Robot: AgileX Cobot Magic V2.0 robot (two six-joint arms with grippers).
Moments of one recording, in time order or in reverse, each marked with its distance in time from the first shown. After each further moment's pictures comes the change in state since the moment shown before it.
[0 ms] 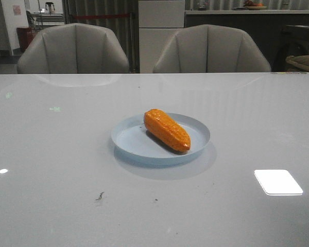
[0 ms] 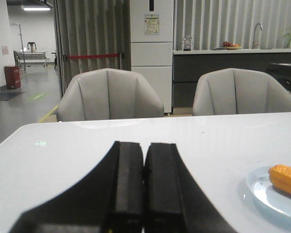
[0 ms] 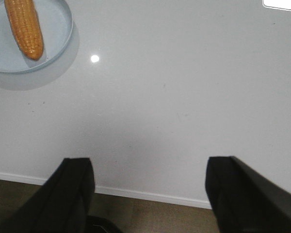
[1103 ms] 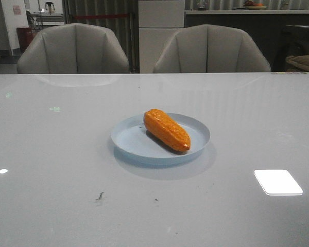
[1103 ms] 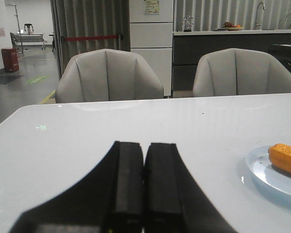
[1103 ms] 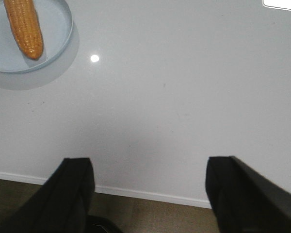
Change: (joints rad) left arm 0.000 0.000 0.002 0.000 0.051 0.000; right arm 0.000 0.000 0.000 0.000 0.000 0.000
